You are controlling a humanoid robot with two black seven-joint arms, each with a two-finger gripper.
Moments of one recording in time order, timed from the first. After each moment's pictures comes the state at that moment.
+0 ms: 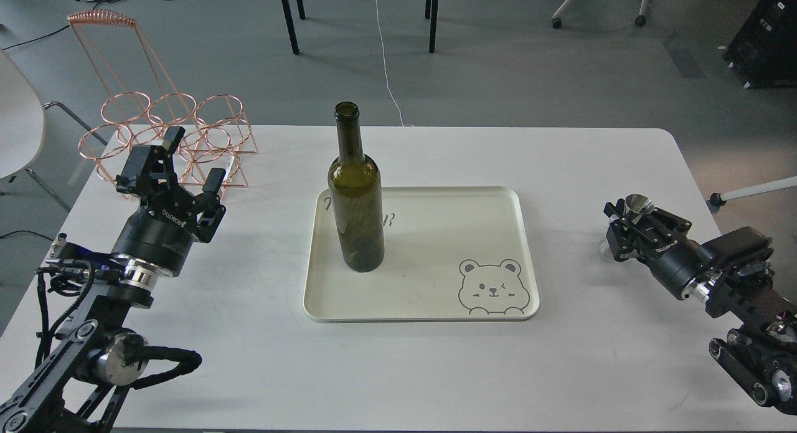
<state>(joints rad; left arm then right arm) 0.01 0.25 -1.36 -1.48 0.82 -0.14 -0.33 0.37 -0.47 0.82 0.70 -2.06 -0.48 0.49</state>
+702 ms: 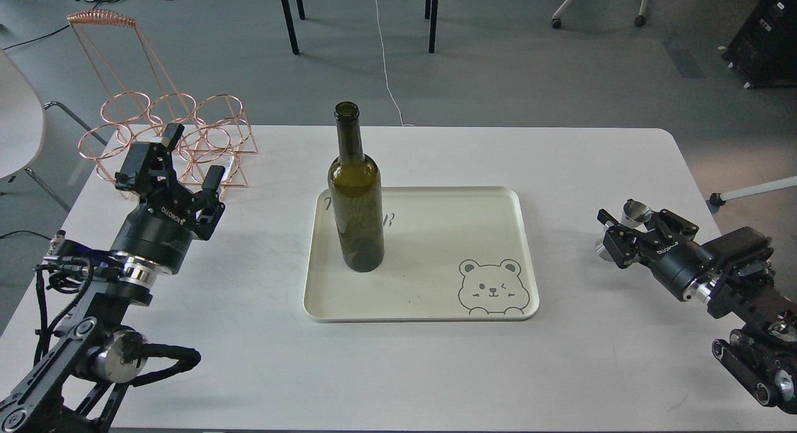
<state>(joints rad) 0.00 0.26 -1.36 -1.48 0.82 -0.14 -0.33 0.37 -0.49 0.79 0.70 -2.06 -0.48 0.49</state>
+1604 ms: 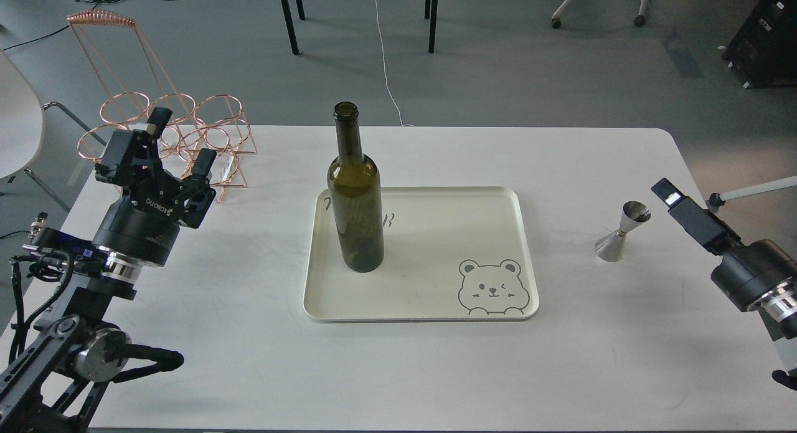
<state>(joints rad) 0.00 0.35 -1.36 -1.52 0.83 -0.20 -0.45 0.30 -0.96 0.55 1.52 -0.87 -0.44 0.49</state>
